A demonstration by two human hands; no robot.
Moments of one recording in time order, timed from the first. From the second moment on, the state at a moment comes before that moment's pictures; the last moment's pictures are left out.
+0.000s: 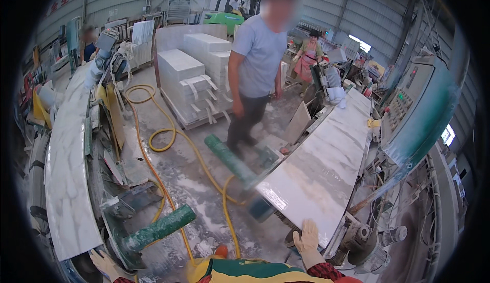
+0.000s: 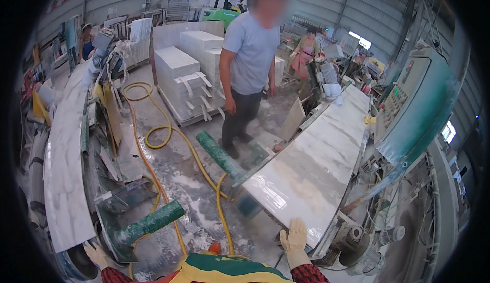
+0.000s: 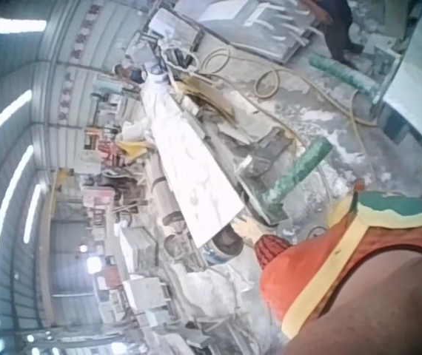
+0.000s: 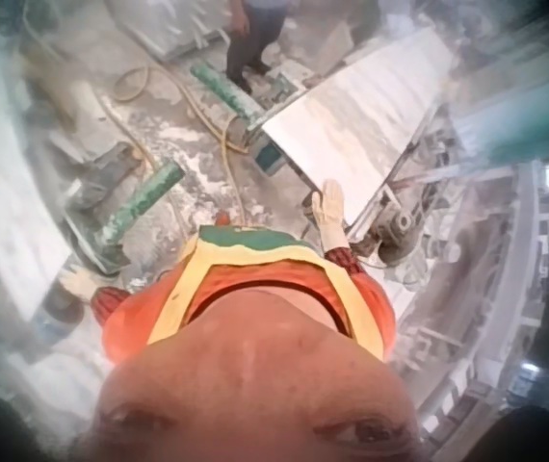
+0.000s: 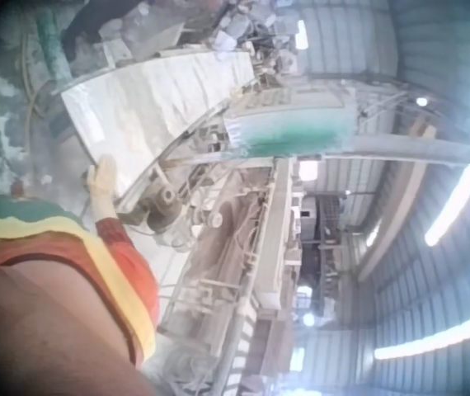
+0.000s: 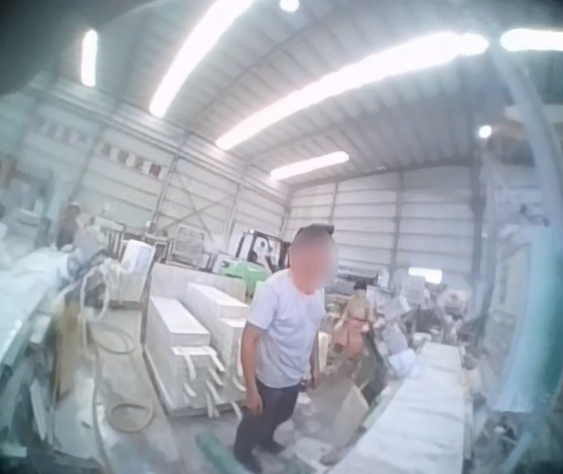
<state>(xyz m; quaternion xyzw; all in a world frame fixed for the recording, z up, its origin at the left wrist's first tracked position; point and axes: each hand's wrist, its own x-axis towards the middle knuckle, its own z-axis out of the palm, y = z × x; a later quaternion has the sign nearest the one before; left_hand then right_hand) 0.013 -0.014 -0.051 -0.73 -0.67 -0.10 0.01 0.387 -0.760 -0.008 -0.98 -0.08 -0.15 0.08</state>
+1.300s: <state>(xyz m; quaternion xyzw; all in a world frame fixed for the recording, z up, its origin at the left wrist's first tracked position) 0.014 0.014 -0.058 -0.84 -0.54 -0.08 -0.02 0.268 -0.805 -0.035 -0.97 0.05 -0.20 0.10</state>
